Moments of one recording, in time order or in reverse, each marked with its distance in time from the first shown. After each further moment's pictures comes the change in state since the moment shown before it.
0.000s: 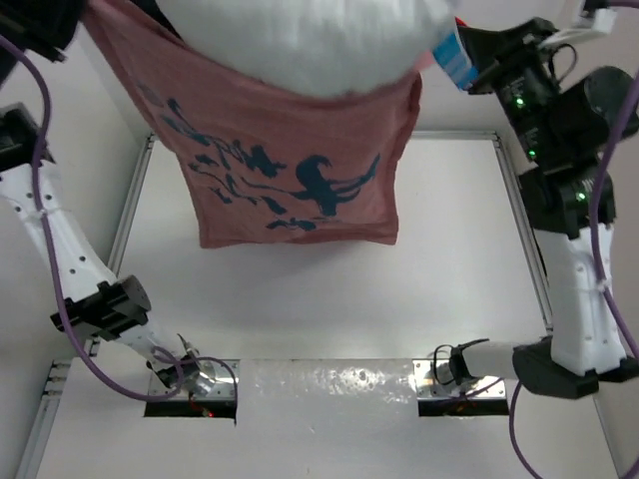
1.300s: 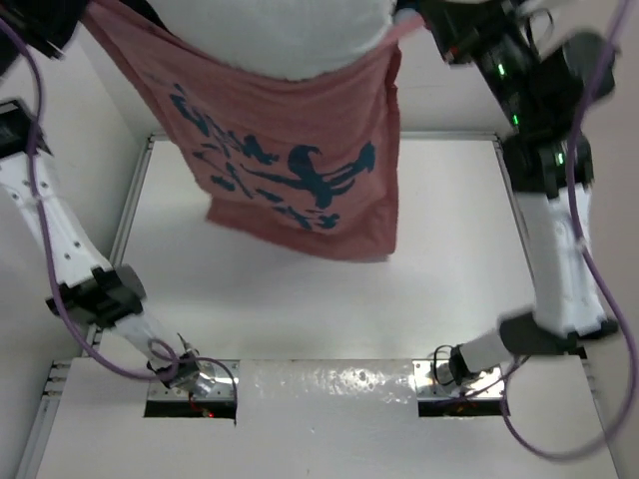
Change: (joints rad) left arm -0.020 0.095 0.079 -0.146 0.061 0.024; right arm 0.013 0.213 0.286 -0.076 -0.080 0.023
